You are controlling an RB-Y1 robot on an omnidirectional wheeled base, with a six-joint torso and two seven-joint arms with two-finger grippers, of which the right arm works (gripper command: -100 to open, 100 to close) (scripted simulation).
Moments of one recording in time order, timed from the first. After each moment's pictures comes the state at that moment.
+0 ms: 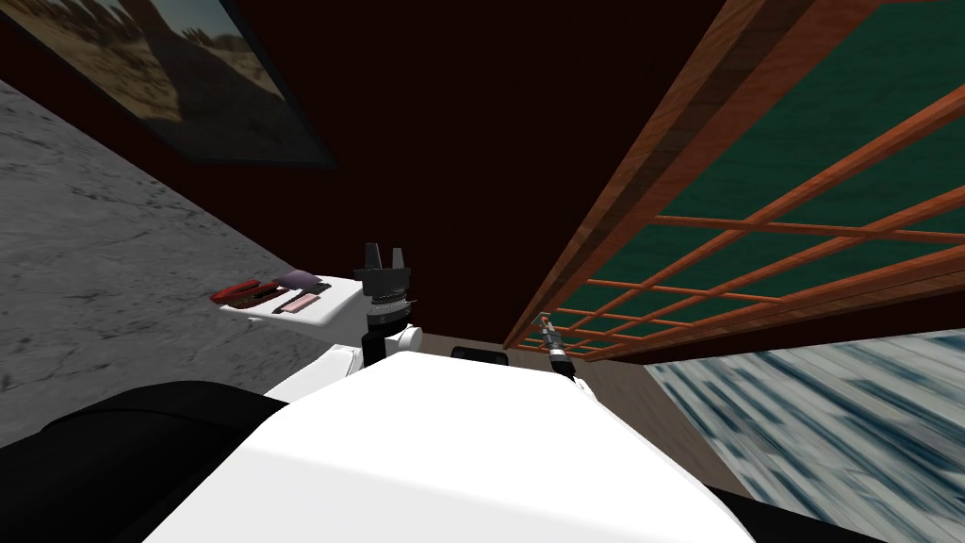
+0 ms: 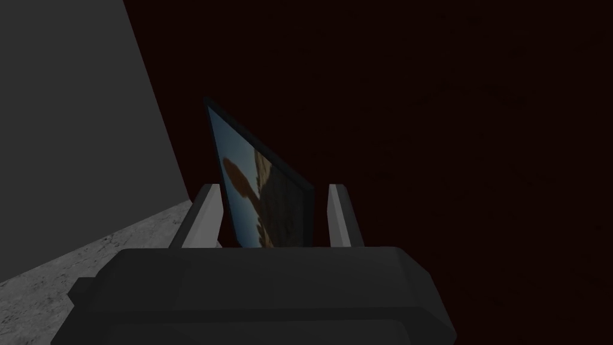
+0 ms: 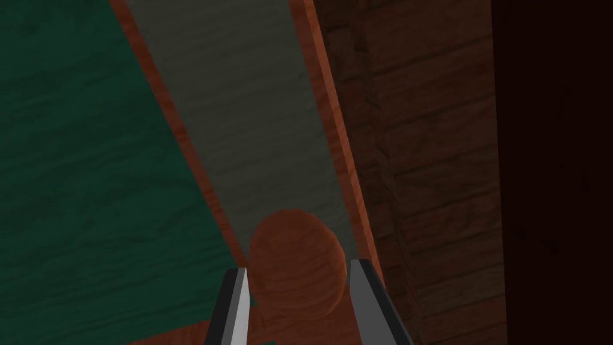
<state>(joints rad) 0.04 -0.25 -0.31 -0.60 0.37 -1.05 0.85</state>
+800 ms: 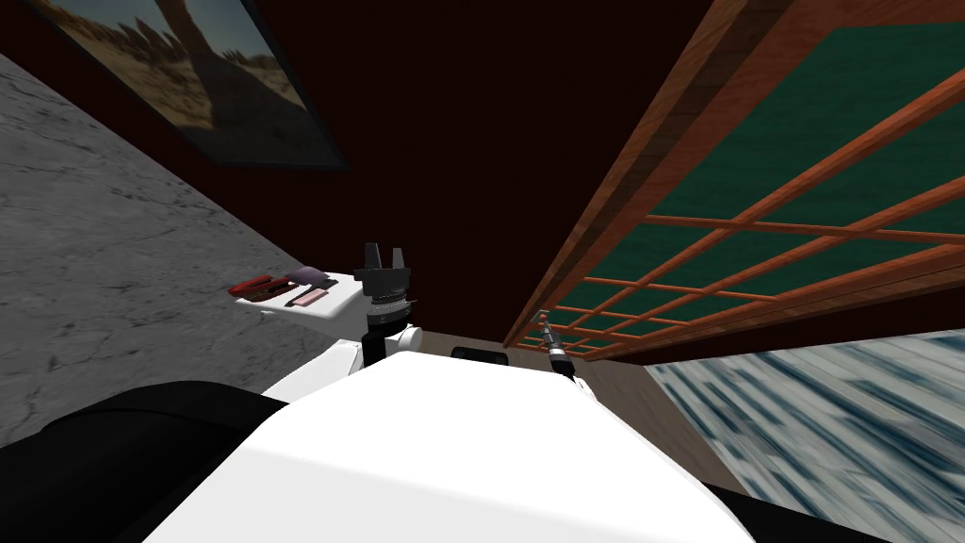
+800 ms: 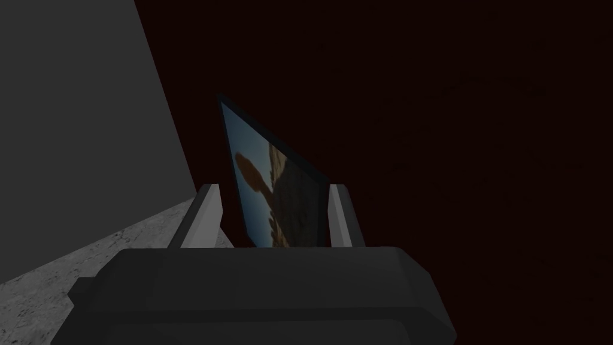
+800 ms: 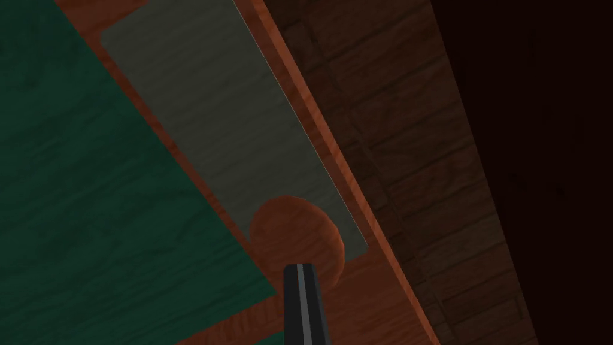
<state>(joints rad) 0.02 -0.25 -0.33 -0.56 0.39 -1.05 0.65</state>
